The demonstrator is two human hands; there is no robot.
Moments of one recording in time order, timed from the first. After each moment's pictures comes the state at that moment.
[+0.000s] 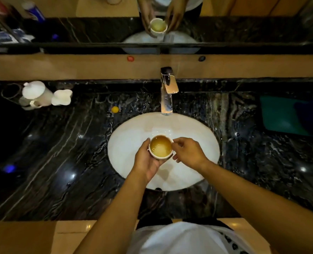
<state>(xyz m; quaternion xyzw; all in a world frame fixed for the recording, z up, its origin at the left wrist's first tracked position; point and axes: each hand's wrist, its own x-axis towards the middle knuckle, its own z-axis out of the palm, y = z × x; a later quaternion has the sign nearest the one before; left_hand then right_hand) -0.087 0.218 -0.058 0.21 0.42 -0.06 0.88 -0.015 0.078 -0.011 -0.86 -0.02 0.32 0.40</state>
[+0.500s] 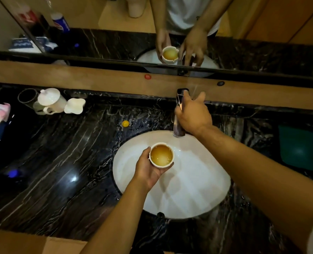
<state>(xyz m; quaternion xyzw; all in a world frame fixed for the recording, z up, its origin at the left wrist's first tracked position) -0.054 0.253 -0.078 0.19 0.43 -0.02 0.88 0.131 0.176 0.034 -0.96 -0.20 0.10 0.16</state>
